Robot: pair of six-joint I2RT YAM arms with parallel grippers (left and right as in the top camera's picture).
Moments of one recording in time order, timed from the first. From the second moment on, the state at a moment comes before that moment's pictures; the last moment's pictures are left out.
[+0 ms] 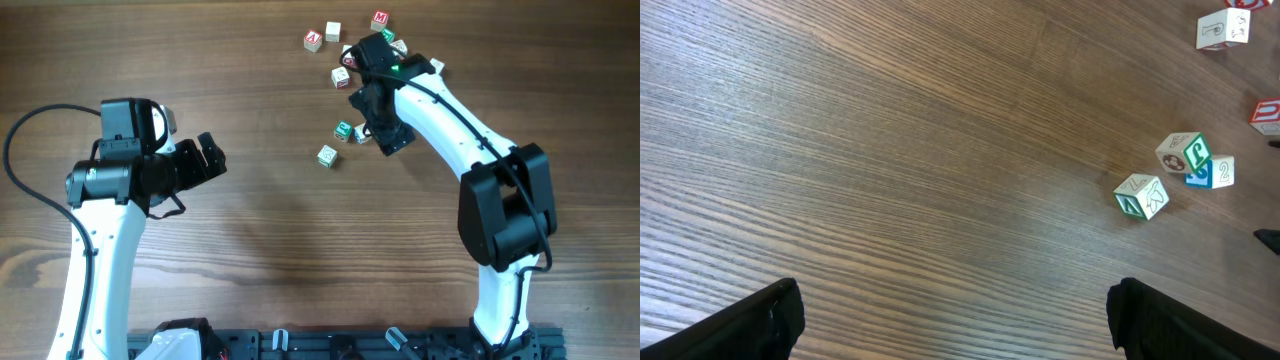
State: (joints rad) left arm 0.08 1.27 1.10 -0.97 0.18 -0.36; right arm 0.43 2.12 1.69 -0.96 0.07 1.42
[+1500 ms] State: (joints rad) left arm 0.08 1.27 1.10 -0.97 0.18 -0.36; right arm 0.36 2.12 1.69 -0.95 0.04 1.32
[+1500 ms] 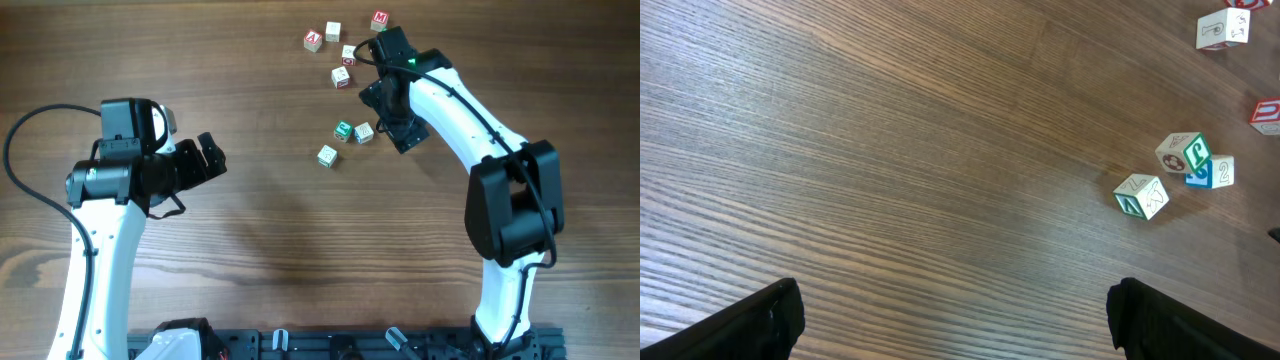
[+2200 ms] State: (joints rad) left arm 0.08 1.27 1.10 -0.97 0.18 -0.36; right arm 0.36 2.22 1.69 -0.88 -0.04 1.31
